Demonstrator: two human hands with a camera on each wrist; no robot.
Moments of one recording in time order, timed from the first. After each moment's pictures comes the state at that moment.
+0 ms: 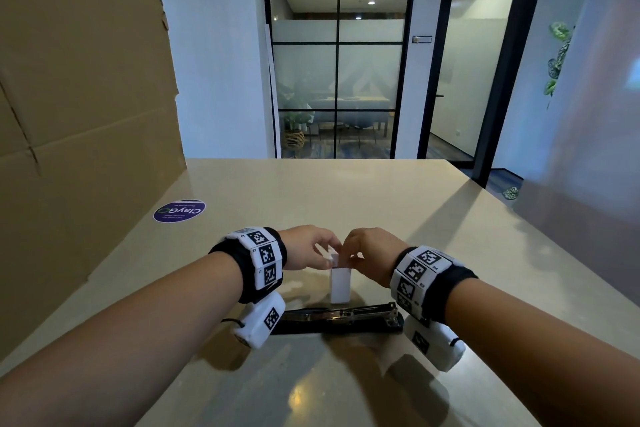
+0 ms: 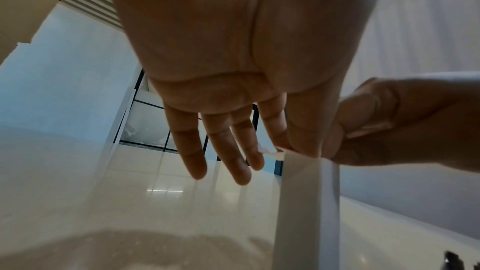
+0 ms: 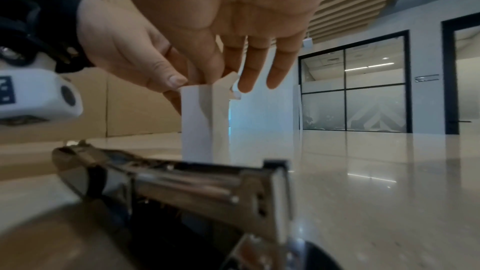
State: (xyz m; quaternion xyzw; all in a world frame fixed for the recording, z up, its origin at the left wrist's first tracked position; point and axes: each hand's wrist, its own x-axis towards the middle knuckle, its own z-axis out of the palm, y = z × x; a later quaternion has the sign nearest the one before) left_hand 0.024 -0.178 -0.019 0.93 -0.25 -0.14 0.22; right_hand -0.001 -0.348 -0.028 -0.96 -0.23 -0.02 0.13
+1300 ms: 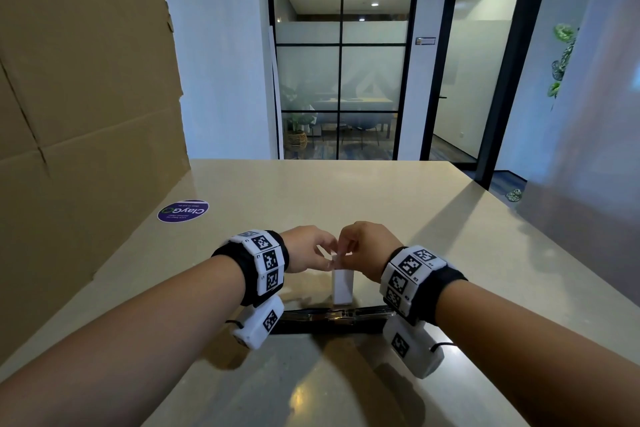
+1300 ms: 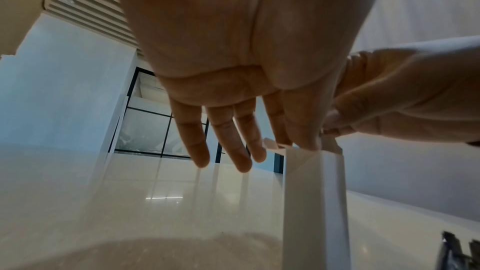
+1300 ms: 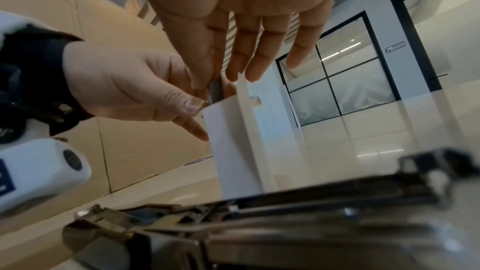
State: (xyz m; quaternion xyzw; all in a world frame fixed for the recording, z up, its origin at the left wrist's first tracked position) left_hand 0.021 -0.174 -0.021 0.93 -0.24 -0.13 0.23; right_hand 0.000 -0.336 -0.027 -0.95 -0.16 -0.06 0.26
